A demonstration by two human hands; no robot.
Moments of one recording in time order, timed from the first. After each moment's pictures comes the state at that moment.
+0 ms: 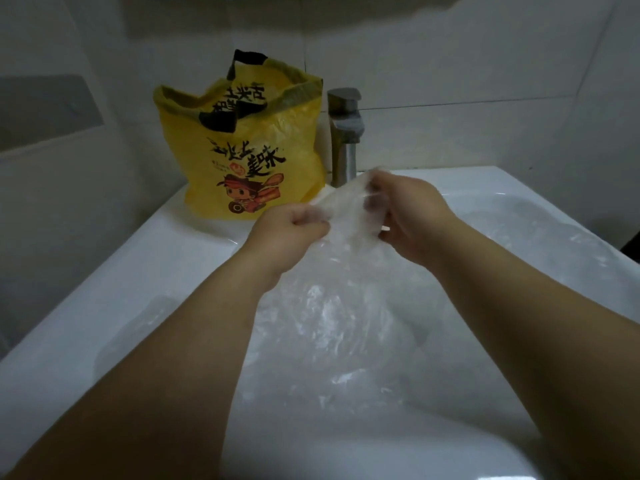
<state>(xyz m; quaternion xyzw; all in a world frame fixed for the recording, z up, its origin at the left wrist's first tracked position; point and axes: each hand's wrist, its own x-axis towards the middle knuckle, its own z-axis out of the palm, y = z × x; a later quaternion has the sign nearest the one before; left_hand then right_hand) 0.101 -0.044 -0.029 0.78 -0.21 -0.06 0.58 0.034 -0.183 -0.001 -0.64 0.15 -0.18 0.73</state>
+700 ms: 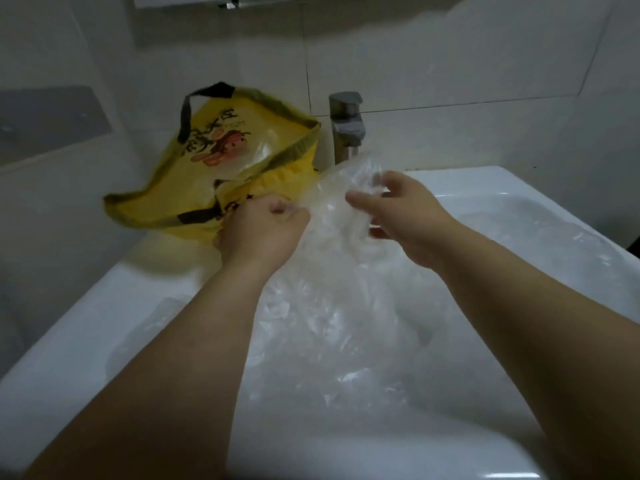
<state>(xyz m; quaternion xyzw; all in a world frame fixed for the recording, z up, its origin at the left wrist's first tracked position) 0.103 -0.029 -0.020 0.89 -0.12 0.12 0.41 0.034 -0.184 -0.004 -0.77 0.12 -0.19 0.60</state>
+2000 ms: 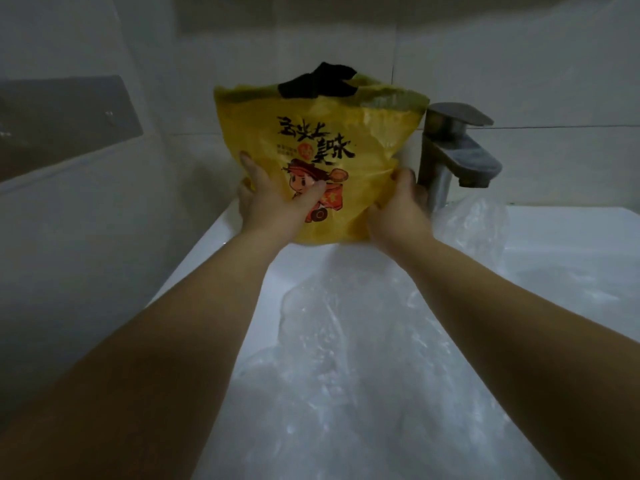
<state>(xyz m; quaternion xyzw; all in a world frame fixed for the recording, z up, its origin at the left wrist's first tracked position) 0.264 -0.011 -0.011 0.83 -0.09 0.10 0.53 0.198 -0.148 -0.013 -0.86 0.19 -0.26 0.41</state>
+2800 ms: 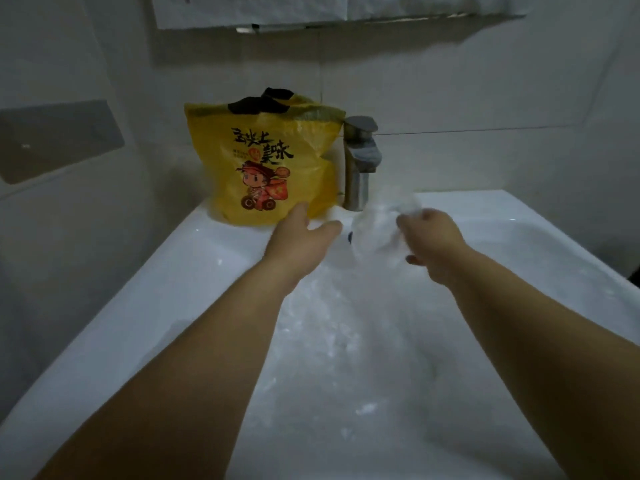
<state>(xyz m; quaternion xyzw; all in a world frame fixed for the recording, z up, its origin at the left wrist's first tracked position) 0.122 -0.051 -0.016 0.82 -0.17 -0.03 0.55 0.061 -0.213 -0.016 -0.77 0.30 -0.20 0.52</state>
